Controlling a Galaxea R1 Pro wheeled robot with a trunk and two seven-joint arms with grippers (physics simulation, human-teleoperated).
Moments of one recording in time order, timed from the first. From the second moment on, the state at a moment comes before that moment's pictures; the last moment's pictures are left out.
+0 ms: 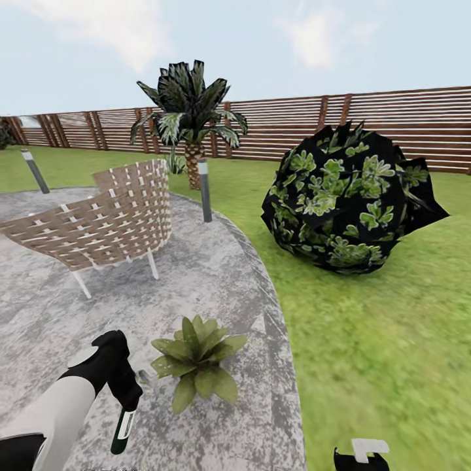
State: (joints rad) left arm -0.79 0.13 0.09 -0.53 -1.25 0.70 -1.32; right arm -0.44 -0.08 0.08 -0.04 -0.05 -0.35 -0.23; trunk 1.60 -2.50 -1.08
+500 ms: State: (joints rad) left arm -0.76 0.15 0.10 -0.56 -1.24 0.70 -1.21; right arm -0.44 -0.08 0.08 -0.05 -0.05 -0.35 -0.23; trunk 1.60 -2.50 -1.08
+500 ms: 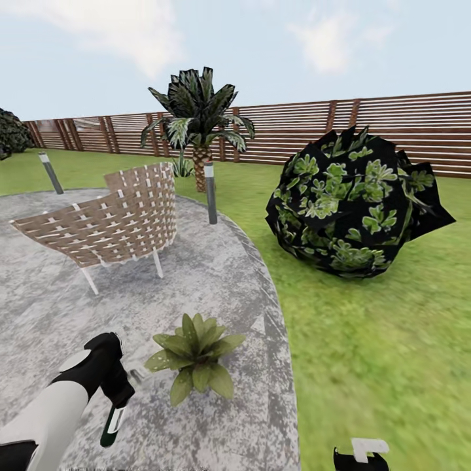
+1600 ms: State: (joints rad) left arm -0.76 0.14 0.10 -0.56 -1.18 0.71 -1.21; right arm -0.44 -0.08 0.08 -0.04 -0.05 -0.35 -0.23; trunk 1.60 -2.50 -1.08
